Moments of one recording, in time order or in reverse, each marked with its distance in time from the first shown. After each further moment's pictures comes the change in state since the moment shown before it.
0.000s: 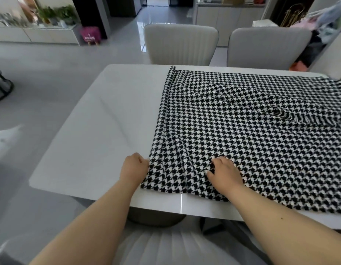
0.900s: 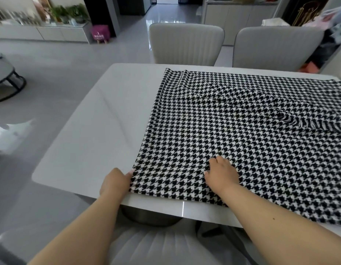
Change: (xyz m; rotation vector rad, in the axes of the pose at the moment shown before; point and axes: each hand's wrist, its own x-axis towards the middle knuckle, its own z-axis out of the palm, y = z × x) left_hand -0.010 -0.040 -0.002 0.213 -0.012 -0.342; right_hand 0.012 -0.001 -0.008 -0.080 -0.019 -0.021
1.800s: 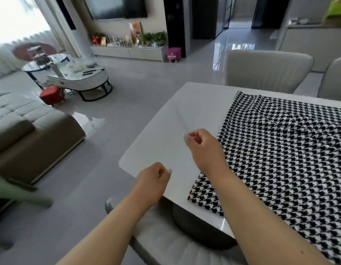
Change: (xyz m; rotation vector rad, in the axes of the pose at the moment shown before) left_hand -0.093 -0.054 -0.131 -0.315 0.172 0.234; right_hand -0.047 -0.243 -0.118 0.965 0.071 -0.414
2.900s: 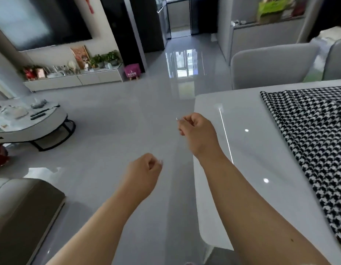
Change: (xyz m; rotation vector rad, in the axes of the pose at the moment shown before) left_hand 0.322 -0.148 -0.249 0.054 -0.171 0.279; right_hand 0.230 -0.152 0.286 0.246 0.409 0.110
